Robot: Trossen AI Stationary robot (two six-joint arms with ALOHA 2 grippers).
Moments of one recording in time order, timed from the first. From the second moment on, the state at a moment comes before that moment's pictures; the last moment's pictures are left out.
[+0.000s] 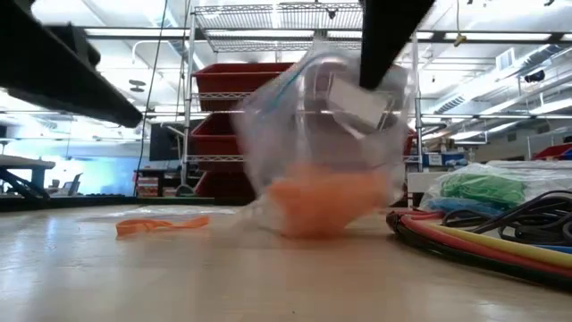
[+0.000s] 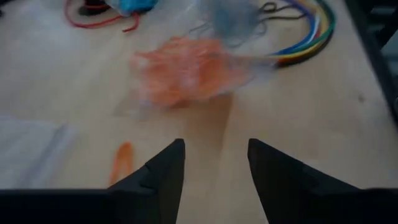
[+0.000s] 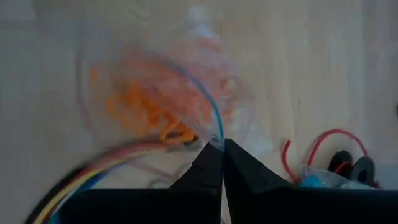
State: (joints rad) left arm -0.86 1.76 0.90 -0.04 -0.91 -0.78; right arm 0.57 2.35 2.27 -1.57 0.49 0.74
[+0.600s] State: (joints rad) left arm -0.78 1.75 0.84 -0.31 -0.80 -0.94; right arm 0.50 2.17 2.27 -1.56 0.34 0.70
